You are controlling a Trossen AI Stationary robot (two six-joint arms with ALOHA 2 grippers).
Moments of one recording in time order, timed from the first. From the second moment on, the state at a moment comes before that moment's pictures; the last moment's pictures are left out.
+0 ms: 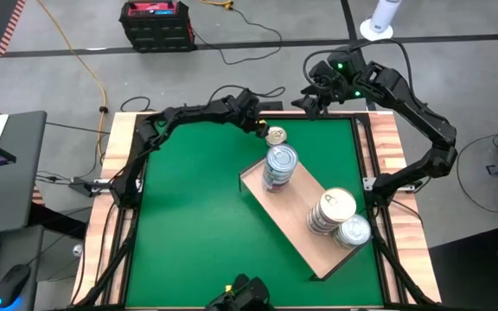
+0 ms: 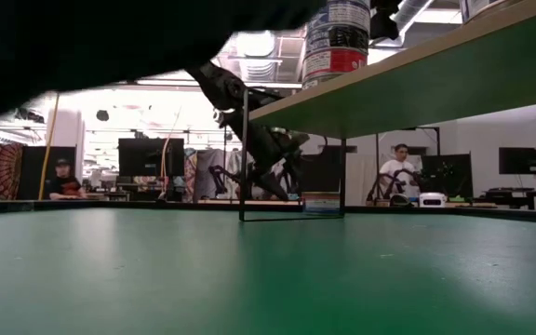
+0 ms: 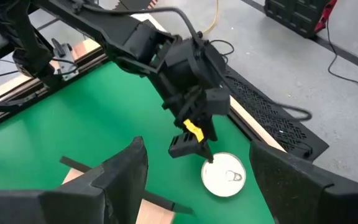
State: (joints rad) left arm 0.60 2.23 1.74 -0.35 0.27 -0.39; right arm -0.62 1.41 1.75 -0.97 -0.16 0.08
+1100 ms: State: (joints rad) left arm 0.52 1.96 1.74 -0.73 0.02 -0.12; right arm -0.65 1.41 1.75 -0.94 -0.16 0.05
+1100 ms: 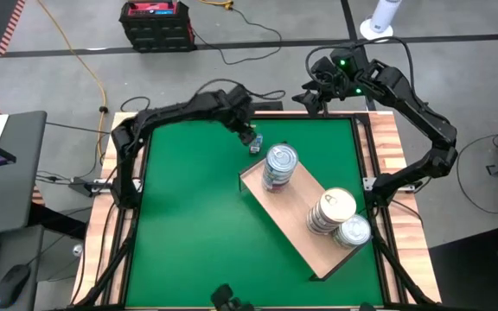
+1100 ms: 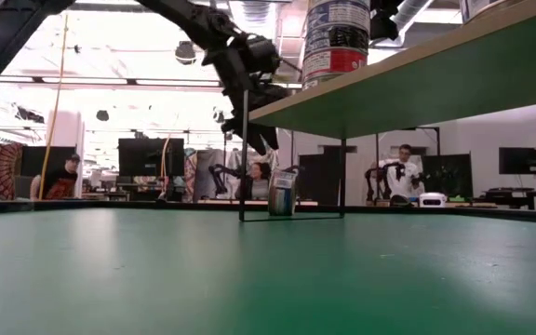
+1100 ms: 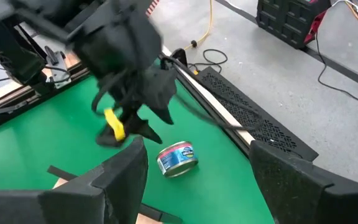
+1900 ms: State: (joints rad) left arm 0.47 2.08 1.71 -0.53 -0.06 -0.54; right arm -0.60 1.41 1.75 -0.93 -0.16 0.05
